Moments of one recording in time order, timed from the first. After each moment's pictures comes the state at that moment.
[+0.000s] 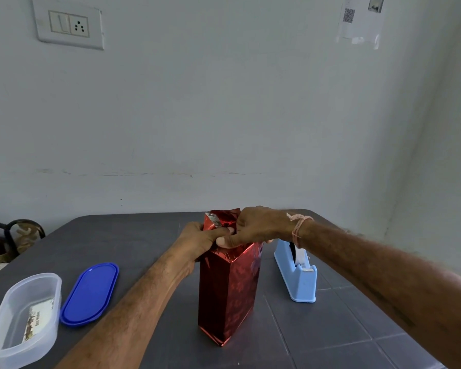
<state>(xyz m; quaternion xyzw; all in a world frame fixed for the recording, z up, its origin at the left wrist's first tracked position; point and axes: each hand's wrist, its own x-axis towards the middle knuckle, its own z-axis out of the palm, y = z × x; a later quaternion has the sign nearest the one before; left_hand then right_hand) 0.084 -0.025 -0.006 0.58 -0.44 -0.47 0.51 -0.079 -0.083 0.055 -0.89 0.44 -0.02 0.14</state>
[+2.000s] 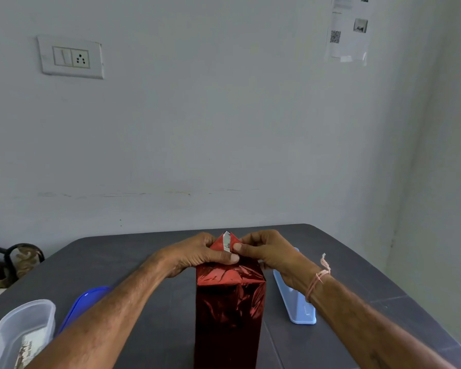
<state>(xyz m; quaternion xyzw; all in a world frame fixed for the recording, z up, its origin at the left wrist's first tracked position) 0.094 -0.044 0.022 0.53 -0.65 -0.47 0.29 -0.117 -0.071 0.018 -0.69 0.41 -0.34 0.49</state>
